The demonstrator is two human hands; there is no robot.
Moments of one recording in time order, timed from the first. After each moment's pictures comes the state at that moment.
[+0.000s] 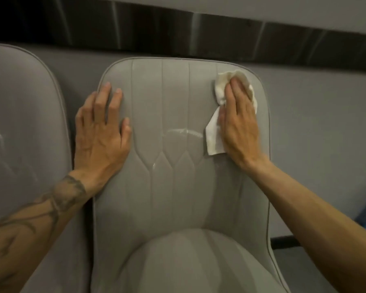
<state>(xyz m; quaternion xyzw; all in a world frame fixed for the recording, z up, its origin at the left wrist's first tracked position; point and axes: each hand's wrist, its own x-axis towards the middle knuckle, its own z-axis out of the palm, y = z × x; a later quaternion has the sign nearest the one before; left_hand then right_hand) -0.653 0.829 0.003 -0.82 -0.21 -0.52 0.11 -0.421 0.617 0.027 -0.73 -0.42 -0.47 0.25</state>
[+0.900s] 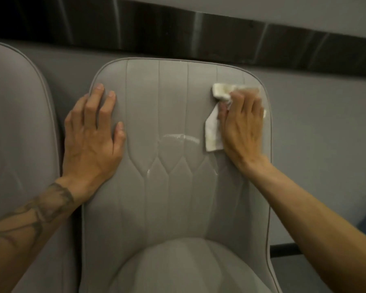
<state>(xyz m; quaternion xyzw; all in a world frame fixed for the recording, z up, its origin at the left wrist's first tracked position) -0.644 0.838 -0.005 -0.81 -0.20 -0.54 0.12 -0.408 0.627 0.039 -0.71 -0.35 -0.56 0.25</state>
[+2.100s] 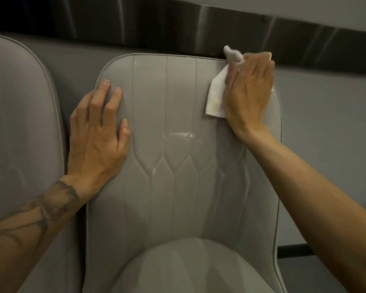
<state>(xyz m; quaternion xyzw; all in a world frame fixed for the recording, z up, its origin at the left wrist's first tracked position) -0.646 0.841 -0.006 -0.81 -0.19 -0.54 0.11 -0.407 0.663 0.095 -0.68 -0.29 -0.59 0.32</state>
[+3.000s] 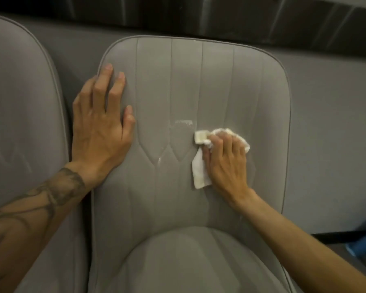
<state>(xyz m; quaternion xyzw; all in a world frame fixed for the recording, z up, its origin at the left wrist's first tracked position) -0.648 0.839 -0.006 -0.81 -0.21 -0.54 0.12 -0.447 0.640 -0.074 -0.69 -0.45 -0.51 0.24</state>
